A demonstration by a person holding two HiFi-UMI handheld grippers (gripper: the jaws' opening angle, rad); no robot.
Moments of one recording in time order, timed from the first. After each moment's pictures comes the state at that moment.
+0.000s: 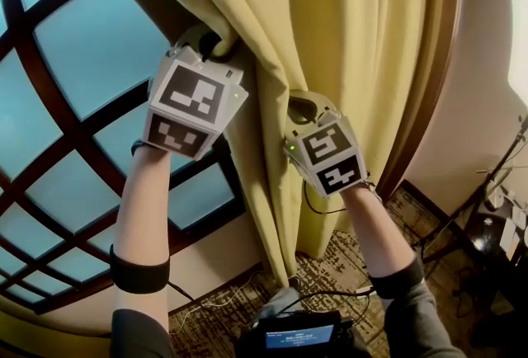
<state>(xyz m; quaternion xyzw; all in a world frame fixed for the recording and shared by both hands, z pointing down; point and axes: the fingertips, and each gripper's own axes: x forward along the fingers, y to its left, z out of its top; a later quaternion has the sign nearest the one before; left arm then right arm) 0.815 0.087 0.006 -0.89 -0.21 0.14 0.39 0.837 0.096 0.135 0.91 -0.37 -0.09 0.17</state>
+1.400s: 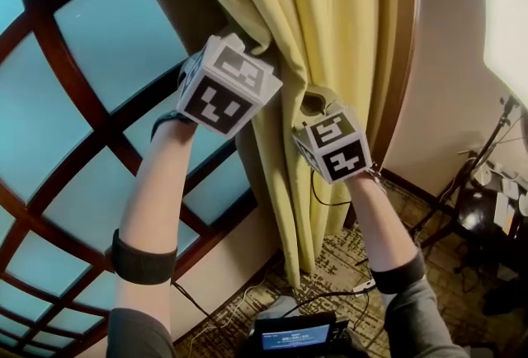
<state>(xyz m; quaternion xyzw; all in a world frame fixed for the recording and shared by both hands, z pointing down) 0.945 0.246 0.040 -0.85 -0.35 0.07 0.40 0.957 0.237 0.144 0.95 -0.25 -0.04 0.16</state>
